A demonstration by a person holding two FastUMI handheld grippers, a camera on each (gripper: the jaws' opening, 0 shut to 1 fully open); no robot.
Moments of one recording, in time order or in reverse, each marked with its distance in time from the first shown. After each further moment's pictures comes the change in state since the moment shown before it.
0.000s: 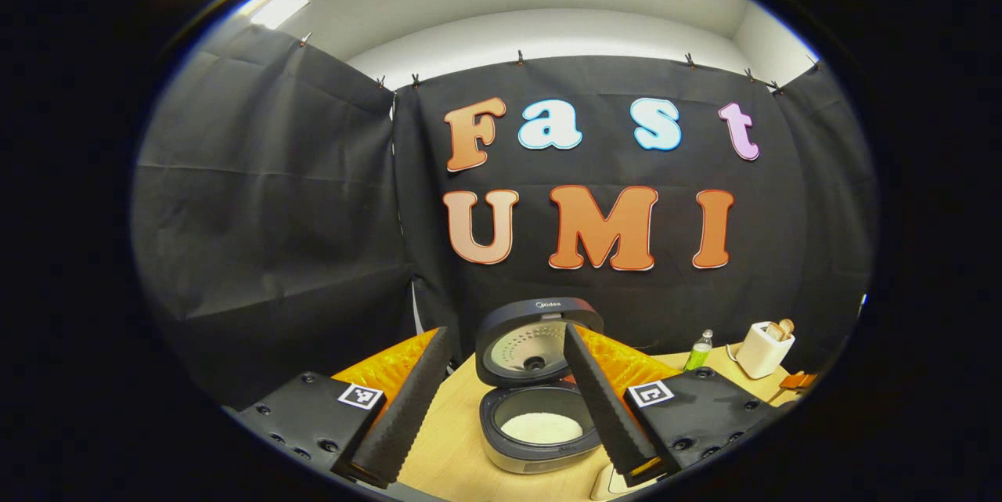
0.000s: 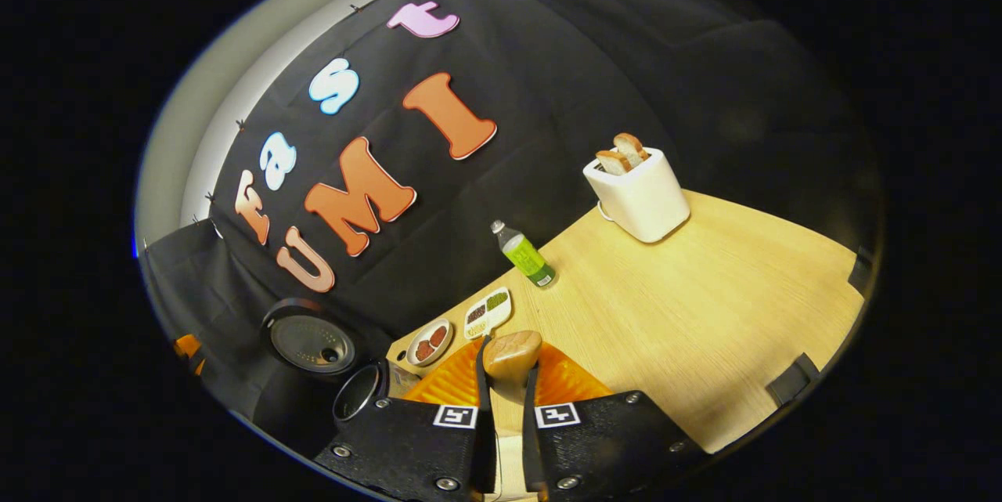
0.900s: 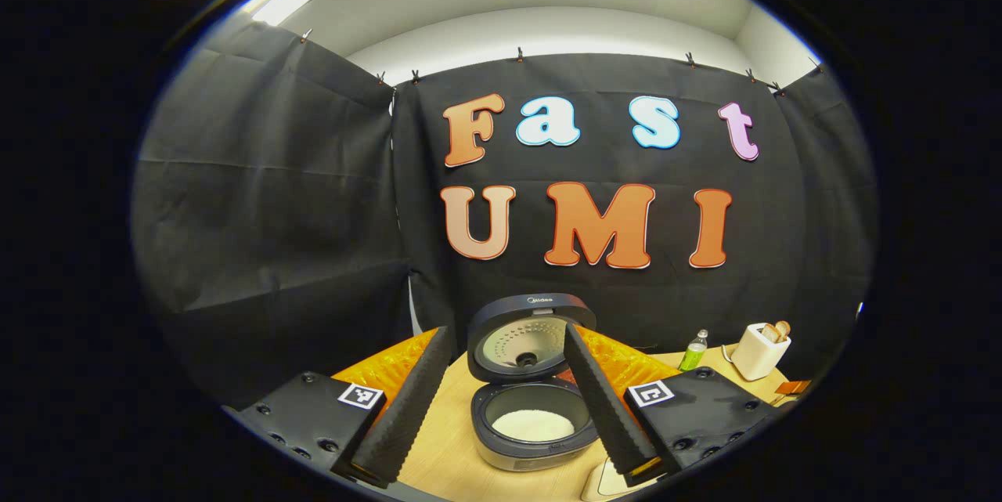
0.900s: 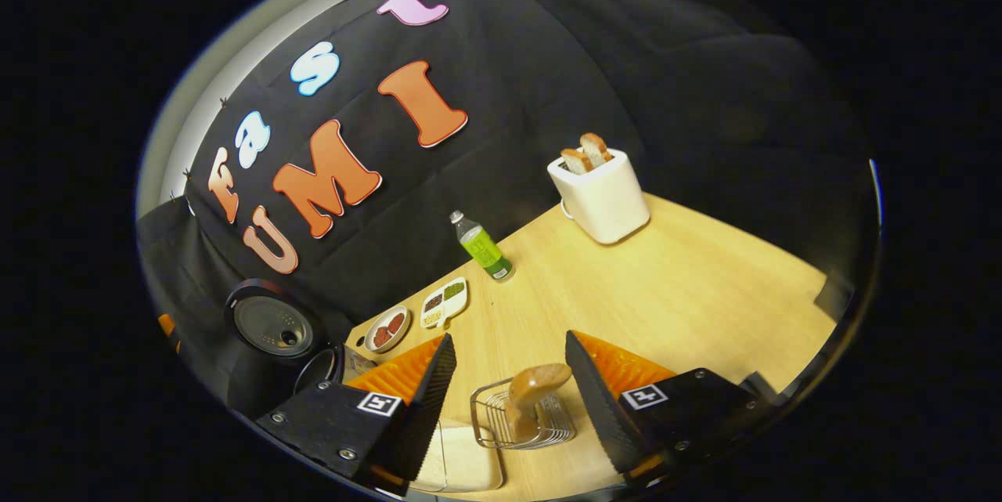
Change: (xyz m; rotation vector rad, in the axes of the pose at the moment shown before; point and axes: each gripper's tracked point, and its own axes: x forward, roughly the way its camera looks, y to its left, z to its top) left arm 0.005 -0.016 -0.005 -0.023 -0.002 -0.030; right arm -0.028 -0.040 0.039 -0.109 -0.022 -0.143
